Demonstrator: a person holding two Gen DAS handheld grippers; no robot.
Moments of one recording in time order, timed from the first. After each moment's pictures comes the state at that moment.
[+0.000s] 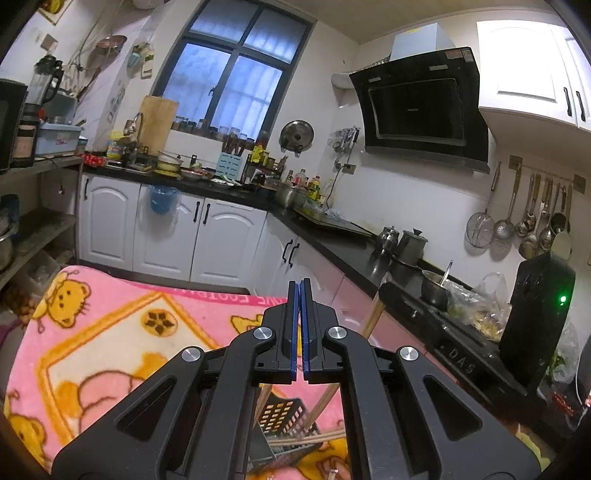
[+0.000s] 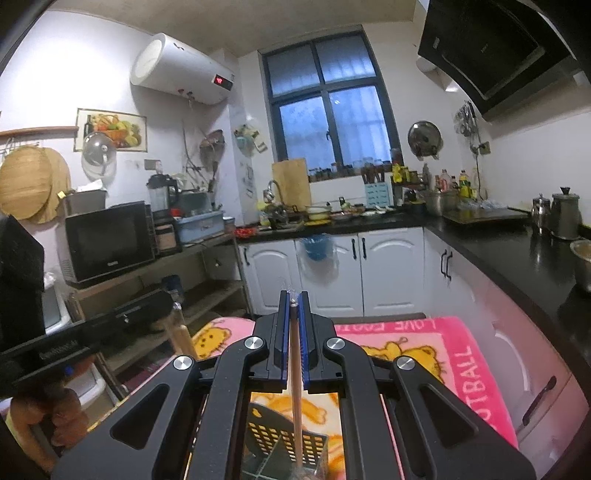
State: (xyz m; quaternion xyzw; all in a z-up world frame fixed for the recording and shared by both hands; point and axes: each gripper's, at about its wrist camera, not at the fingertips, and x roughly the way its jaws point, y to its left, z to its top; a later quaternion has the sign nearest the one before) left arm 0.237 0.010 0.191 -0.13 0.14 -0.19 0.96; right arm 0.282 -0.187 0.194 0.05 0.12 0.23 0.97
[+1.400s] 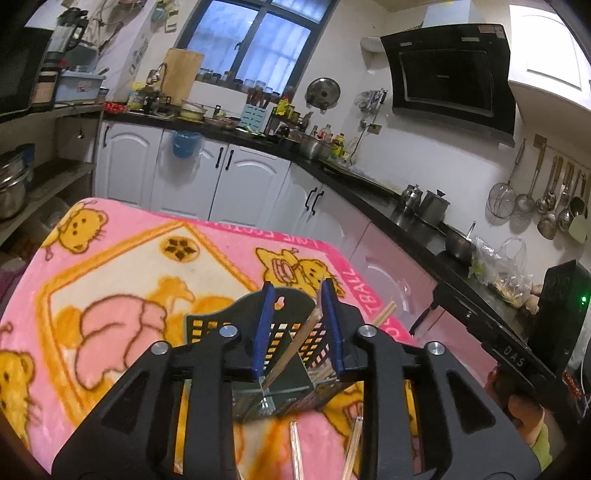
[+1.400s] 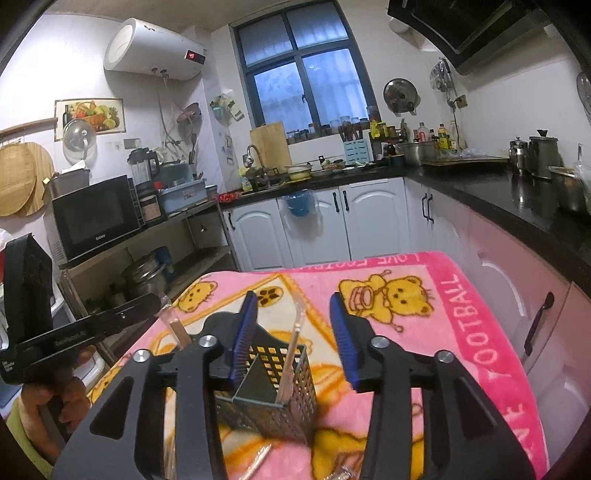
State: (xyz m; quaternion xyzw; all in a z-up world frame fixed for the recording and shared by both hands) left arm 0.229 0.031 0.102 -0.15 0.23 -0.16 0.95; right arm 0.247 -0.217 0.123 0.07 0.18 0.20 0.96
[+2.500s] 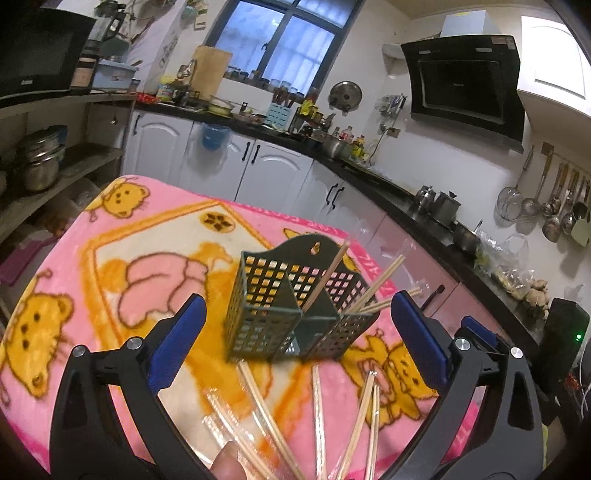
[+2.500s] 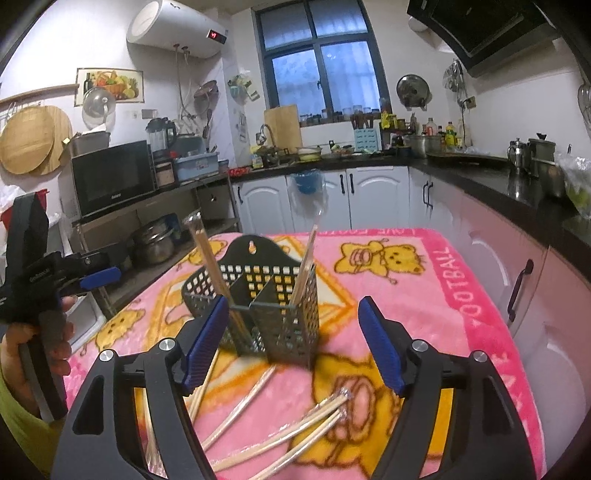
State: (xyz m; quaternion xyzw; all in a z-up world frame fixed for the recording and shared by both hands) left arm 0.150 0.064 0.078 -0.17 0.23 -0.12 0.95; right arm 0.165 -0.219 0.085 0.03 0.21 0.22 0.95
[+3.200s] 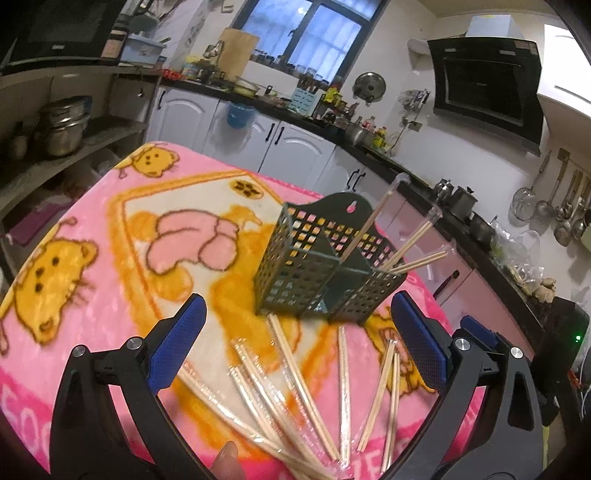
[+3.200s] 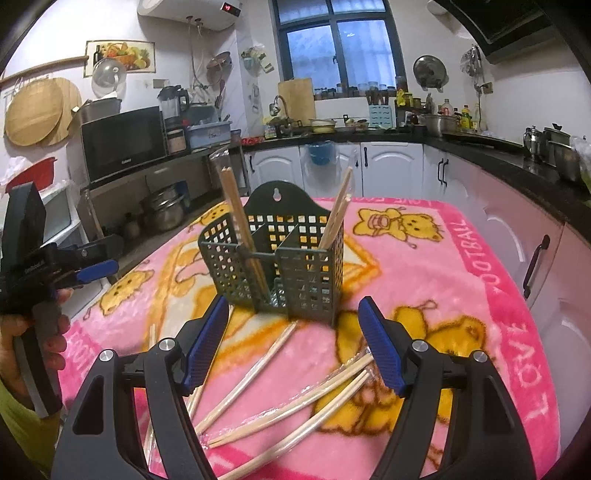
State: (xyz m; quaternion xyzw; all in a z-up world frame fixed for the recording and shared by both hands) left arm 0.123 0.088 0.037 -0.20 0.27 -0.09 0.94; right arm 0.152 -0.193 0.056 0.00 0.26 0.24 0.94
